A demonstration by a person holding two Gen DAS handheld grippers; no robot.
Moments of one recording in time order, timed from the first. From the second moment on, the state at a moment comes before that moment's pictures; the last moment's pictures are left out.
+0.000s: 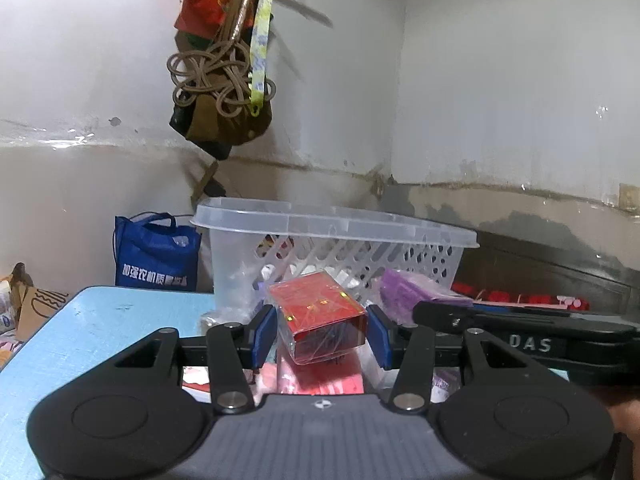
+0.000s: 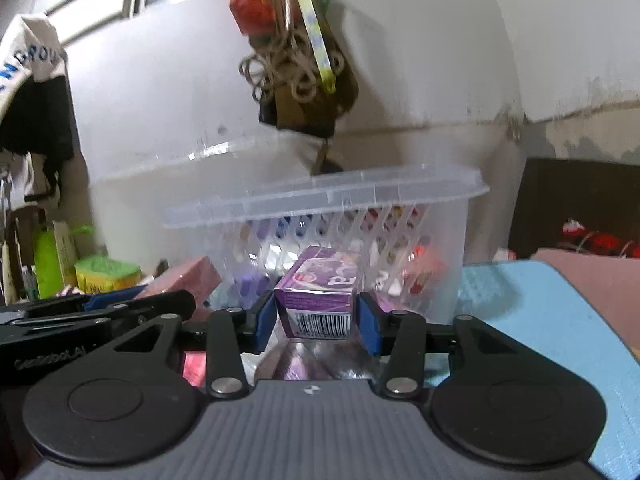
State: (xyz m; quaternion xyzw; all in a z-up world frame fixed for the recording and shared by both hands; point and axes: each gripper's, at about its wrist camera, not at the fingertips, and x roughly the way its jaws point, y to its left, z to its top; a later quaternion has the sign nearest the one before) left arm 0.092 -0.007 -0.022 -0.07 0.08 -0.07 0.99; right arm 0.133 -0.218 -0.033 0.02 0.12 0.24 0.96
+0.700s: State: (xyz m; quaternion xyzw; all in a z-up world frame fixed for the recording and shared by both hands) left arm 0.091 -0.012 -0.025 -0.05 0.08 -0.06 0.99; right arm 0.127 -0.223 -0.032 0.03 0.08 0.24 0.97
